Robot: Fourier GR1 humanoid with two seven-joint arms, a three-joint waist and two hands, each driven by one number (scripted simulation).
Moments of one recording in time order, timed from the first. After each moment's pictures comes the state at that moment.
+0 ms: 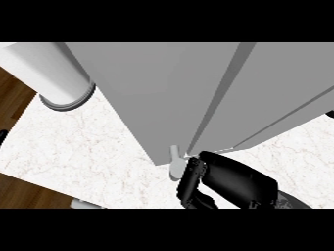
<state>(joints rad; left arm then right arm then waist) 0.28 0.81 -0.11 -1.78 1.04 -0.29 -0.49 -0.30 -0.16 0.47 -1.97 -0.23 0.45 0.50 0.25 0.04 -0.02</state>
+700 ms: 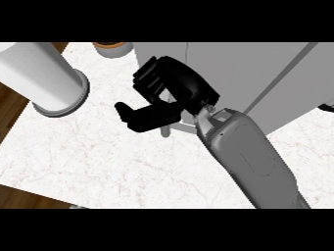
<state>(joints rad) 0.30 0.80 -0.08 -1.74 1.06 -0.32 -0.50 -0.83 0.00 0.31 -1.41 -0.16 0.09 0.55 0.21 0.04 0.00</state>
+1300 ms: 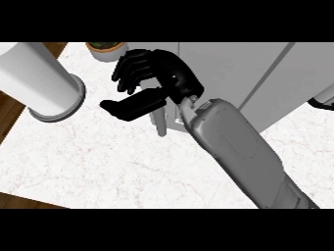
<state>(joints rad) 0.33 0.79 -0.06 -1.74 1.06 -0.34 -0.51 -0.93 0.00 0.35 -1.25 -0.25 -0.11 0.48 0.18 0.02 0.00</state>
